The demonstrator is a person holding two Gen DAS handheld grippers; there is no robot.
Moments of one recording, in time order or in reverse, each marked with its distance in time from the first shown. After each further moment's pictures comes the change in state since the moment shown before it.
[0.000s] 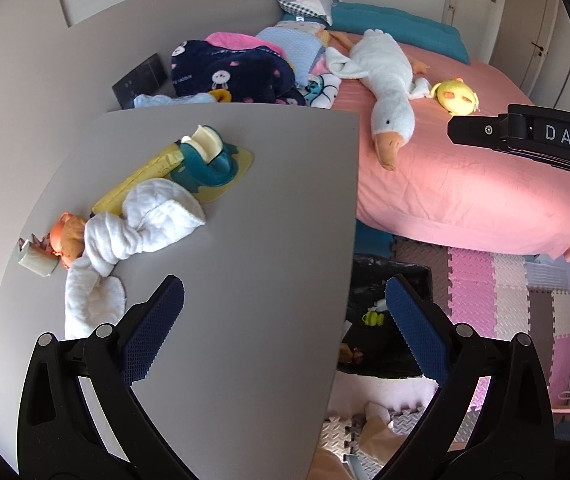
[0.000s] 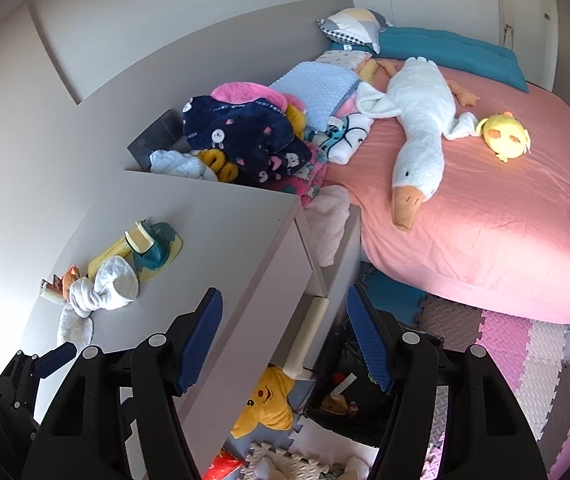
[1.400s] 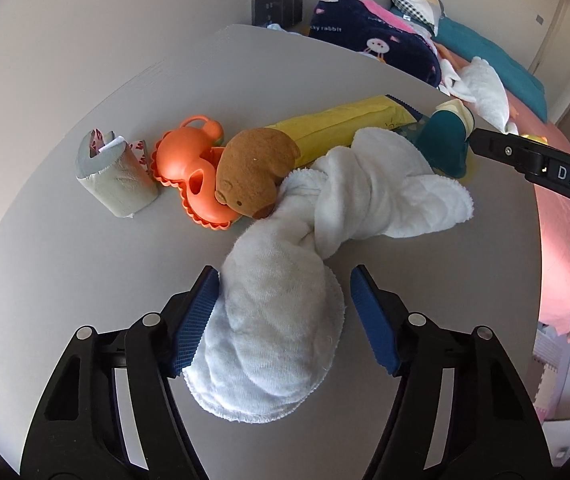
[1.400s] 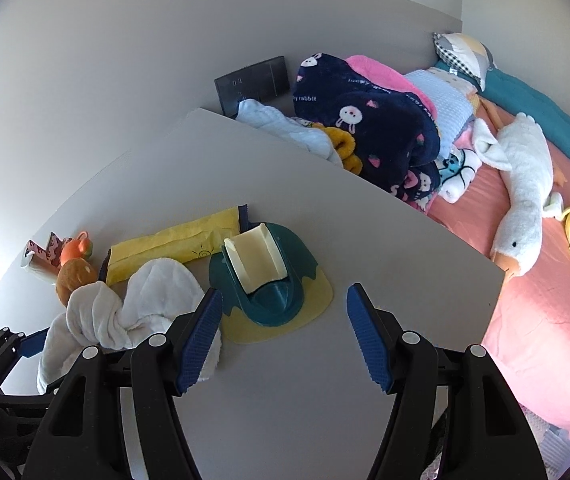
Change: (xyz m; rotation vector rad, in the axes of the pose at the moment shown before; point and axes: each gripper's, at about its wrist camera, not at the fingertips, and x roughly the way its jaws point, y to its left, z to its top) left arm 0.056 0.181 -0.034 -0.312 0.085 0.064; right arm 0.134 0.165 0.024 -0.348 0.059 0.074
